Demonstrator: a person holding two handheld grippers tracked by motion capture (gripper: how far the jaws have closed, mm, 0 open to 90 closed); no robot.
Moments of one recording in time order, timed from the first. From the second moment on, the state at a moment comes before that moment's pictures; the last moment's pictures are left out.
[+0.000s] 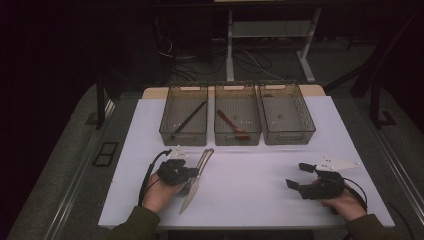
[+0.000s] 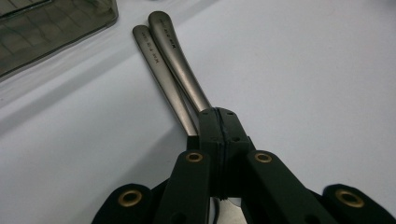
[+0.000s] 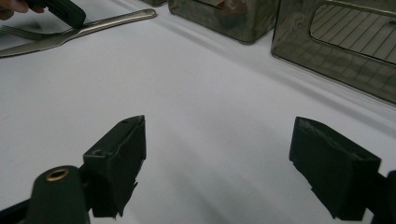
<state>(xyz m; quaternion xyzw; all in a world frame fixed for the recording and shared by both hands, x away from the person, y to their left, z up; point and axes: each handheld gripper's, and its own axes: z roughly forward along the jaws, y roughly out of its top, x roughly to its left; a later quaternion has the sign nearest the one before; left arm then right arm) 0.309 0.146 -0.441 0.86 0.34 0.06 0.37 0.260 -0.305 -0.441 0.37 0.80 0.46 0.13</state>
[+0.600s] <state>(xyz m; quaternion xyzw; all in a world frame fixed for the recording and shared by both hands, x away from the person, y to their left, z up) 0.300 0.143 -0.437 0.87 0.36 0.08 0.34 0.259 -0.305 -0.441 0.37 0.80 0.46 0.13</state>
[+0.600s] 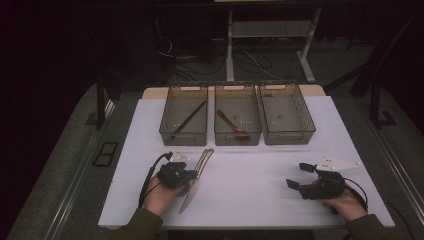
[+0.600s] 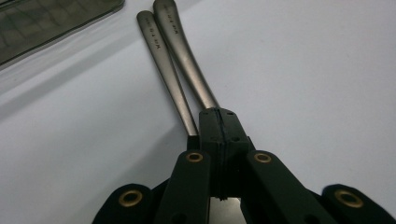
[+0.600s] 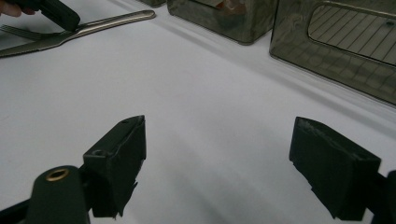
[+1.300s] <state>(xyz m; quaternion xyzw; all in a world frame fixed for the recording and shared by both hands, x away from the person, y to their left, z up) 0.309 0.176 -0.435 0.85 0.39 0.11 0.34 0.260 -0.306 -0.440 0.37 0.80 0.46 0.13</state>
